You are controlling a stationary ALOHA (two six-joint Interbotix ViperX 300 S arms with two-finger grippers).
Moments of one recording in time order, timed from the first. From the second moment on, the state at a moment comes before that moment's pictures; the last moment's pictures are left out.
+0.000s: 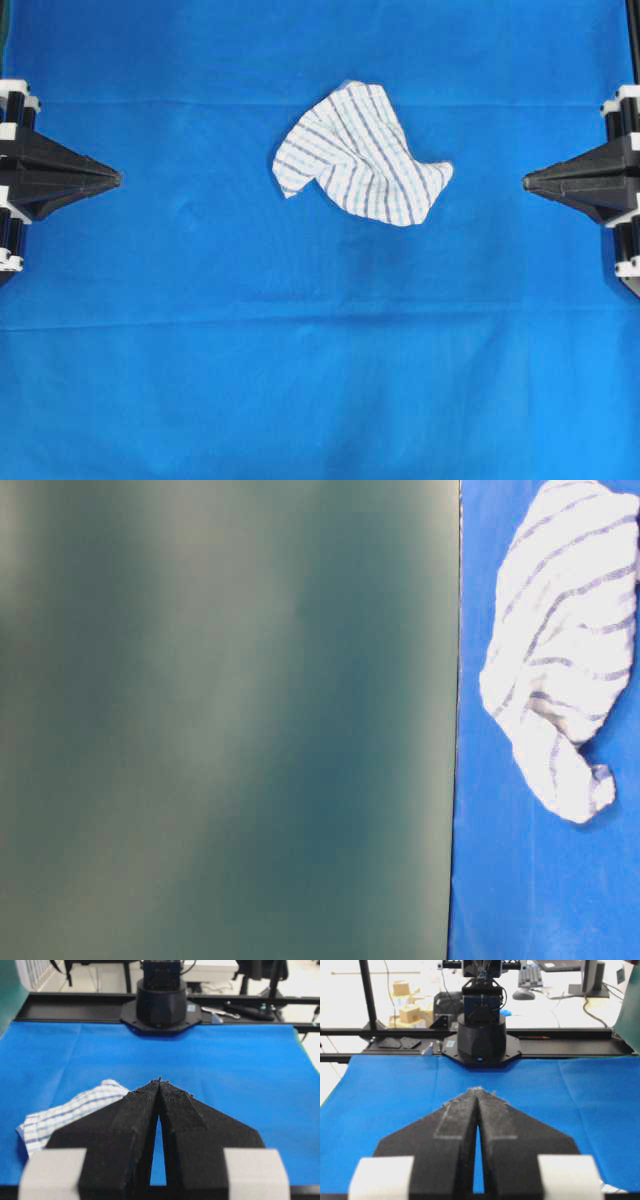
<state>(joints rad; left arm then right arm) 0.00 -0.97 1.18 0.00 -0.29 0.00 0.00 -0.97 1.18 0.00 -0.29 0.00</state>
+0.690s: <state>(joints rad) 0.17 -0.70 1.08 -0.02 -0.37 0.01 0.00 -0.98 1.16 -0.01 -0.22 0.00</state>
